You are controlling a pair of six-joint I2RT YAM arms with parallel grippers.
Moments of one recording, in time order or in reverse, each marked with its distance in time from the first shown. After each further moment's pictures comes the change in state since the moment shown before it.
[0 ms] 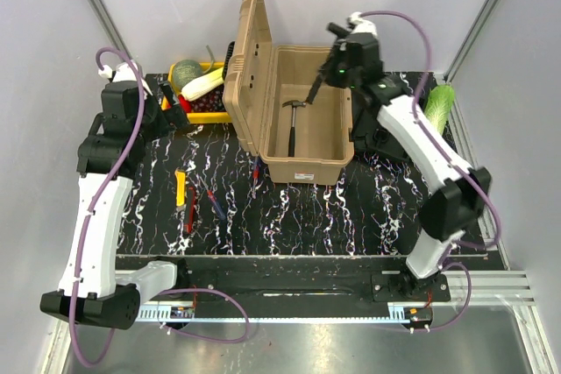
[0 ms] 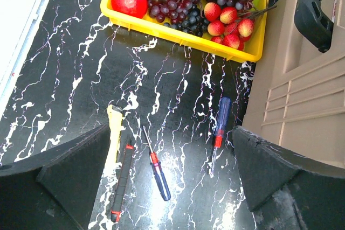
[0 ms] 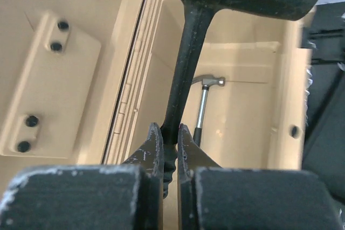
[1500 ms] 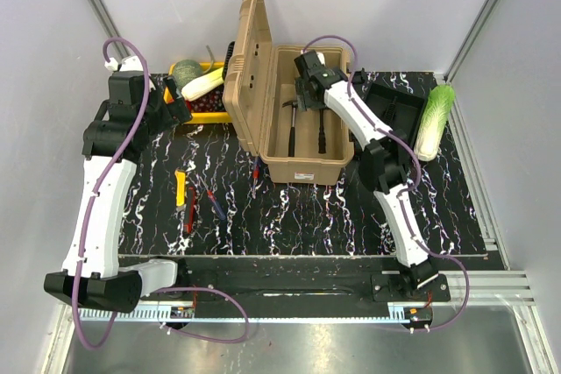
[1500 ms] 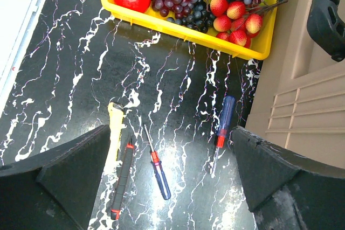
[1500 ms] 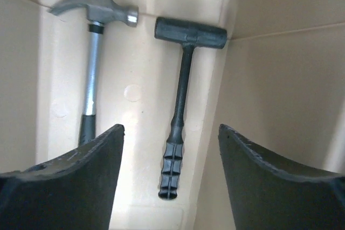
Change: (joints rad) left arm 0.000 0.093 0.067 -0.037 -0.009 -0.009; right arm 0.090 0.830 0.734 -0.549 0.227 -0.292
